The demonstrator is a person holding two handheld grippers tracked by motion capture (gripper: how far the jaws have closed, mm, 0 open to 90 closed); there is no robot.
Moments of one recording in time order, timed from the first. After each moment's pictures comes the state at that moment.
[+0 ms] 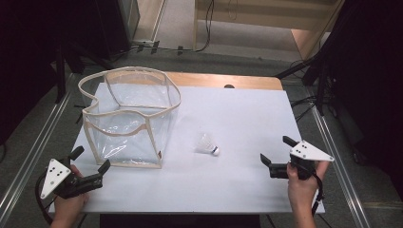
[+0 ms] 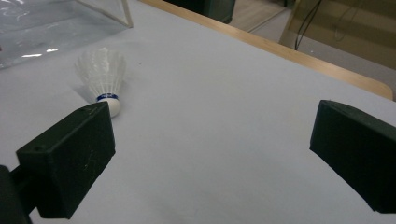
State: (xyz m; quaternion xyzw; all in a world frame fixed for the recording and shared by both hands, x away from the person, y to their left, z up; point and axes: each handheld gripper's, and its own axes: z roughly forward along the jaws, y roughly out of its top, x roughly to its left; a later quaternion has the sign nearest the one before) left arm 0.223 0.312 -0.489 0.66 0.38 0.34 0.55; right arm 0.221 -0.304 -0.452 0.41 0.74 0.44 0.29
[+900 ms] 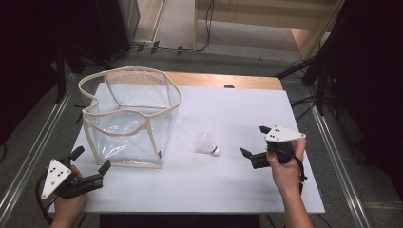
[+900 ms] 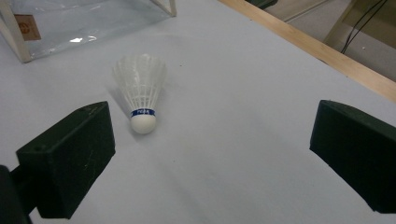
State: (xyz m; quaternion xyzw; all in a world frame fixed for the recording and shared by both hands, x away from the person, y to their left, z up) left arm 0.223 0.310 -0.489 0.66 0.38 0.34 0.55; right arm 0.263 -0.258 -0.434 0.35 0.81 0.41 0.24
